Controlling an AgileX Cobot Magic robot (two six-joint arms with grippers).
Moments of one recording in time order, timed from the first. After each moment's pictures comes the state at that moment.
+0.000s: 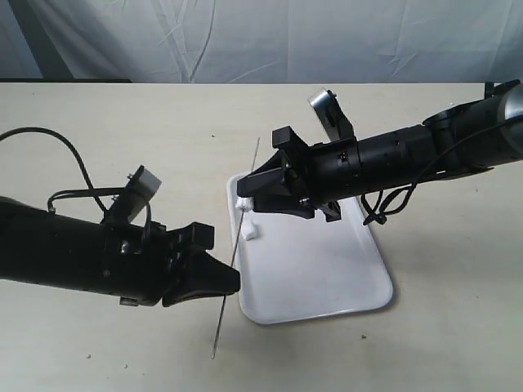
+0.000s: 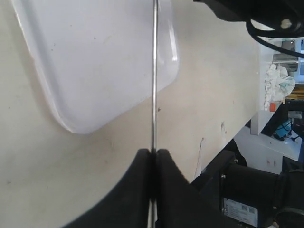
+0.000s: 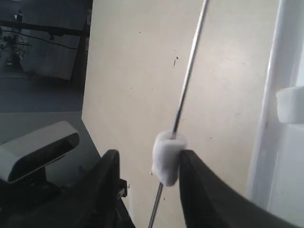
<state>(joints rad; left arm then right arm) -0.47 1.56 -0.49 -1.74 0.76 1.03 0.34 1.94 -0.94 1.63 1.01 -1.02</state>
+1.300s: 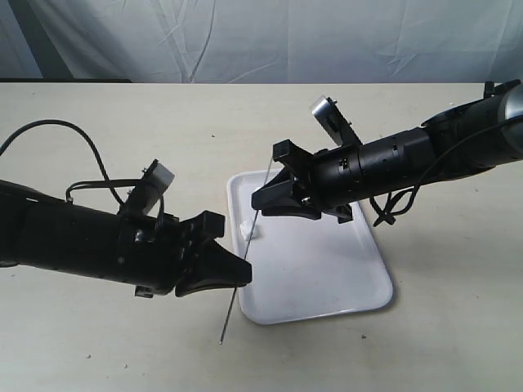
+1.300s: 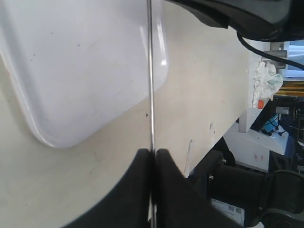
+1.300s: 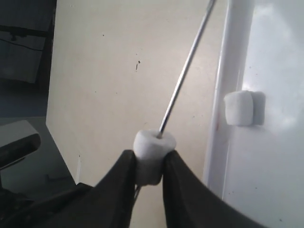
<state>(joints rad) -0.47 1.62 -0.55 -1.74 0.81 1.03 0.34 1.94 -0.94 1.57 0.90 -1.01</state>
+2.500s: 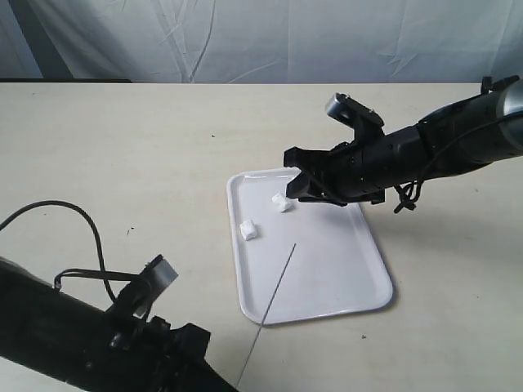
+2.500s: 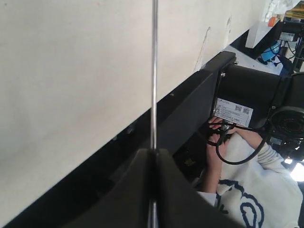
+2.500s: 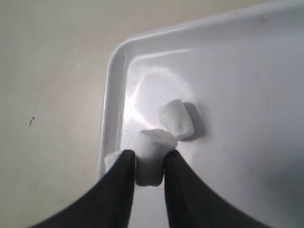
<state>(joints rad) -0.57 1.62 -0.34 -1.71 0.96 1.02 0.34 1.94 -0.96 1.51 0.54 -1.05</state>
